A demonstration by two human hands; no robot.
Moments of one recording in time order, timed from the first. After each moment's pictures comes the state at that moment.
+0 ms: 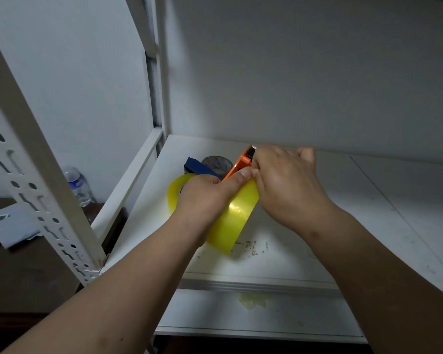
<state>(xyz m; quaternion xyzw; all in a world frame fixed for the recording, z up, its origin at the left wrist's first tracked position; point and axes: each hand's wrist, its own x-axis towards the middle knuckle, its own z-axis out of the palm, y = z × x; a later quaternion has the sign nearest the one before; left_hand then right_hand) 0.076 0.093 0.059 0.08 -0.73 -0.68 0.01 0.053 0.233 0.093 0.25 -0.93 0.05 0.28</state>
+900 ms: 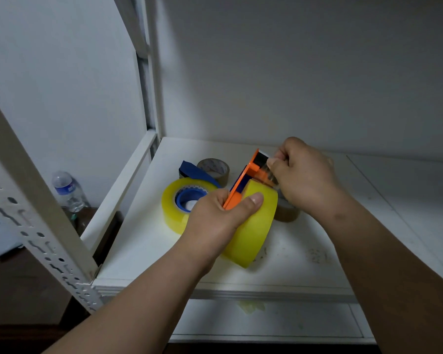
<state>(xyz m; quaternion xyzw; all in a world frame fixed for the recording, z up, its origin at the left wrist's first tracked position) 0.084 0.106 0.032 -0.02 -0.70 -0.71 0.03 0.029 0.252 0.103 0.08 -0.95 0.24 0.19</state>
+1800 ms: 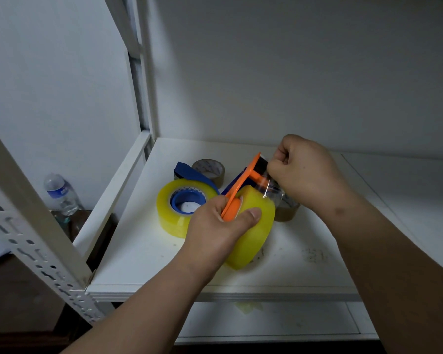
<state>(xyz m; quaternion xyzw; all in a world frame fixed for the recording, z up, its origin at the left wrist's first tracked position) 0.085 0.113 0.020 -0.01 -0.72 -0.69 0.05 0.024 0.260 0.108 0.09 -0.95 0.23 0.20</state>
